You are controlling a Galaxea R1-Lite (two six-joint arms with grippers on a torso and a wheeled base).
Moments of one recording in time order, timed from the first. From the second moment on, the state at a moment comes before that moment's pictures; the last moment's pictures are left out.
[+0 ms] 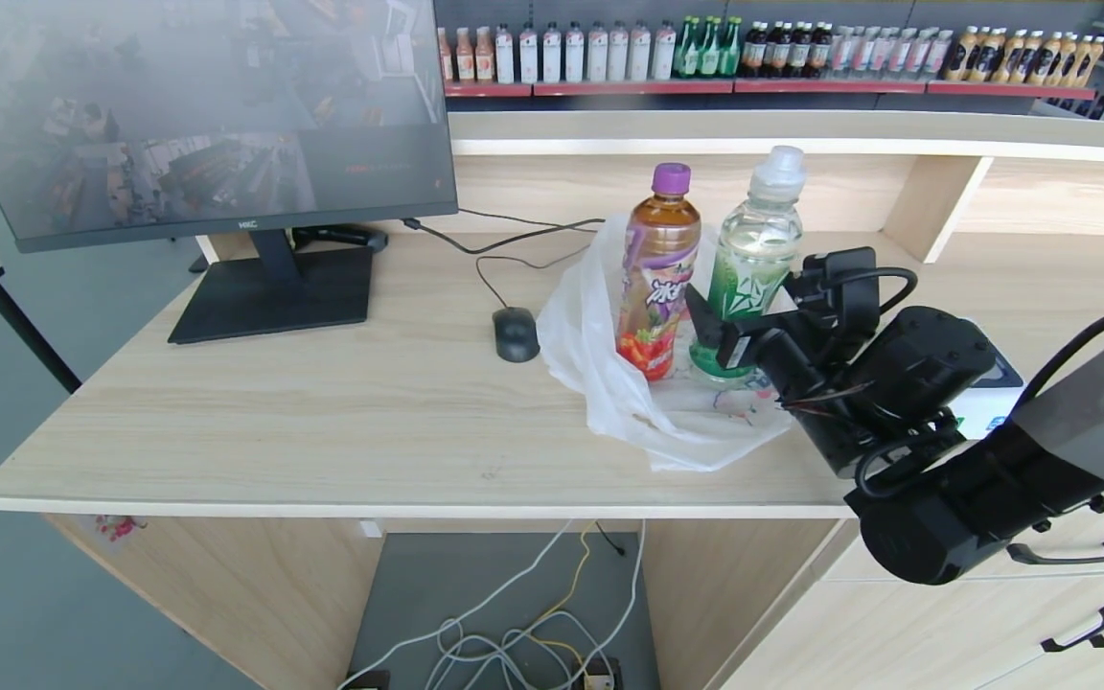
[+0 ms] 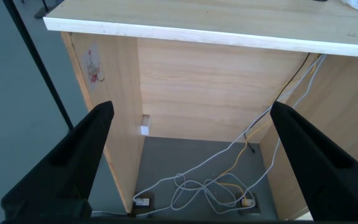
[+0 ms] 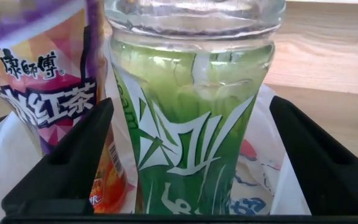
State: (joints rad) left arm 0.00 0.00 0.00 0.00 0.00 0.01; right arm 0.40 2.07 -0.87 -1.57 -0.15 -0.14
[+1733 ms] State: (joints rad) left arm 0.00 0.00 0.00 0.00 0.00 0.01; right arm 0.37 0.14 -0.02 0.01 0.02 -0.11
